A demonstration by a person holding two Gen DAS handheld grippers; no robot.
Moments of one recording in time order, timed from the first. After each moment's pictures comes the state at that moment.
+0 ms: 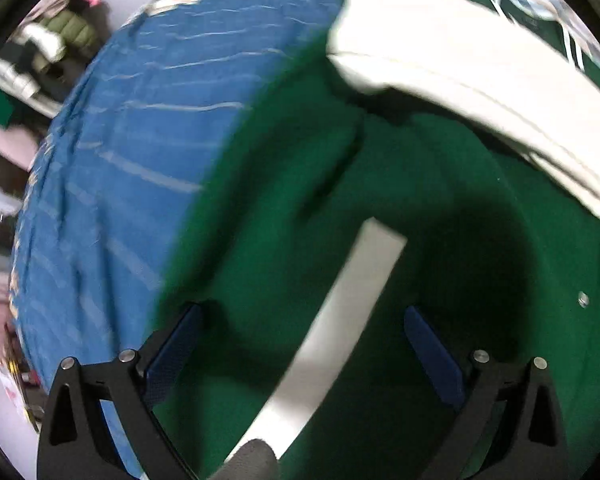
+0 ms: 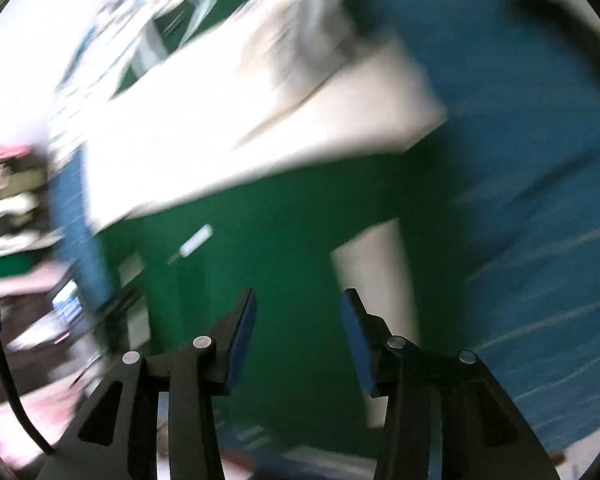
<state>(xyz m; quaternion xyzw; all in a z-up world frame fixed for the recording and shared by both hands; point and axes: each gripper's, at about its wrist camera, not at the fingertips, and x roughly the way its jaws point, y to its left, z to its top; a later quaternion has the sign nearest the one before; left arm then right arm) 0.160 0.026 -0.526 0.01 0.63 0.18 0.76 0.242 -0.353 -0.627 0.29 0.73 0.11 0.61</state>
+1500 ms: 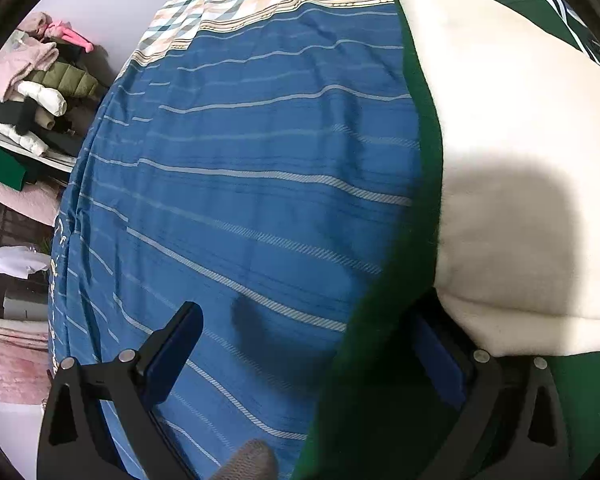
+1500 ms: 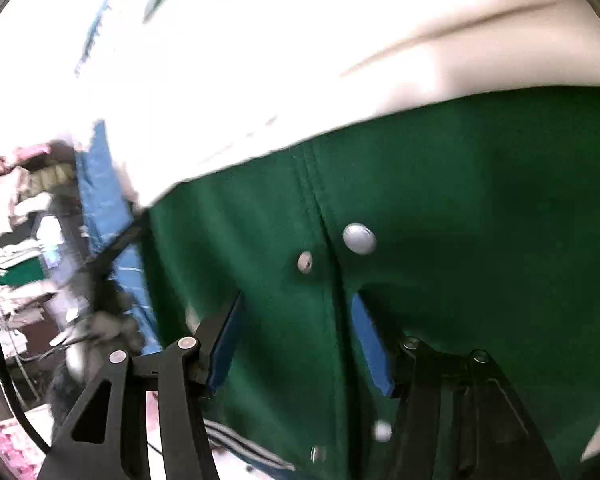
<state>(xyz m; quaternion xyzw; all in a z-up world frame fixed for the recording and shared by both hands) 0.289 0.092 -0.562 0.10 0.62 0.18 0.75 0.272 -0.270 -0.677 0.32 0.73 0.12 0.59</state>
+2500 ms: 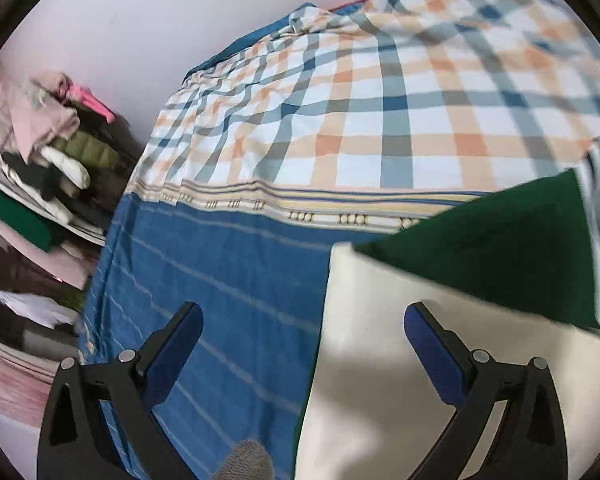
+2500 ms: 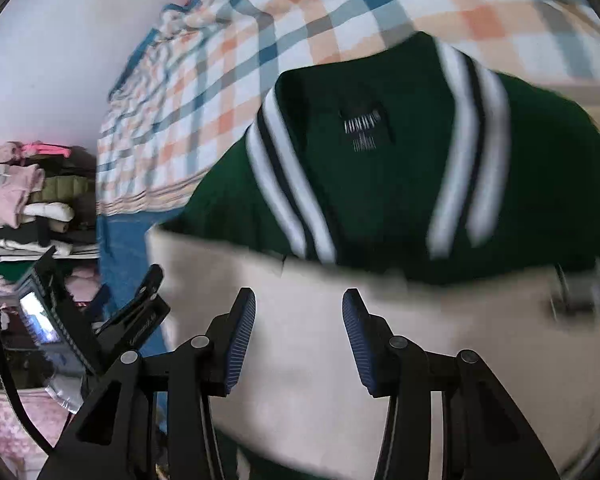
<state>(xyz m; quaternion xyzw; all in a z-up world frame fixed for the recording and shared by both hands) 0.477 0.028 -0.521 0.17 0.53 0.23 0.80 0.544 -0.280 -0.633 0.26 0.67 0.16 0.68</state>
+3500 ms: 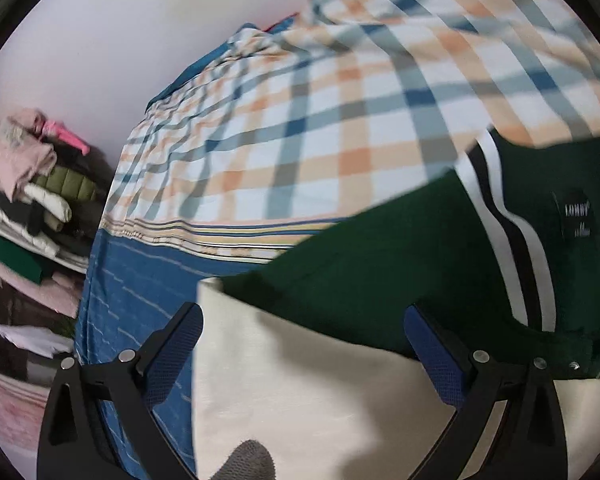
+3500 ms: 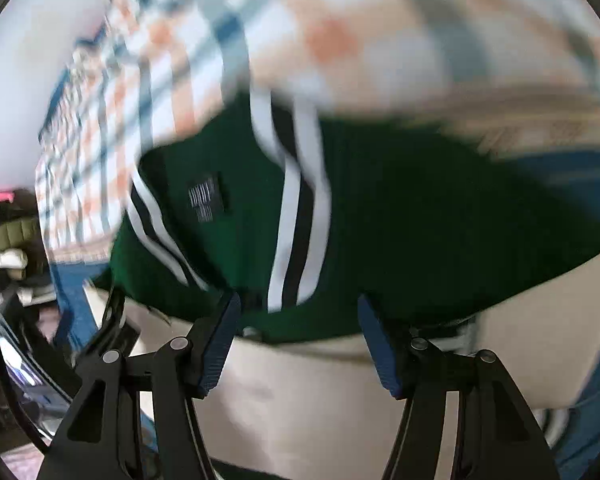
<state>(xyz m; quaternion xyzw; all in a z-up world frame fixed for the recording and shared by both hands) 0.495 -0.064 -0.538 0.20 0.53 0.17 0.80 0.555 -0.357 -0.656 0.25 0.72 0.05 0.64</state>
